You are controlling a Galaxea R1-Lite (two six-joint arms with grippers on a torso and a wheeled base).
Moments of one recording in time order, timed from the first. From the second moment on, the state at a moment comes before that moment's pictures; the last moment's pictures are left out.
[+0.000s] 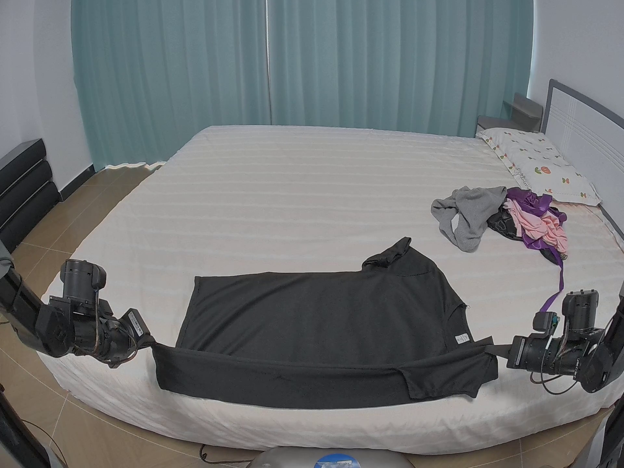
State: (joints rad) left arm 0.04 1.83 -0.52 -0.42 -0.20 -0.69; right arm -0.04 1.95 -0.13 -1.13 0.48 0.30
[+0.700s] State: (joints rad) left arm 0.03 2.10 -0.72 -0.42 -0.20 -0.73; right arm -0.01 2.17 -0.43 -0.97 0.47 0.31
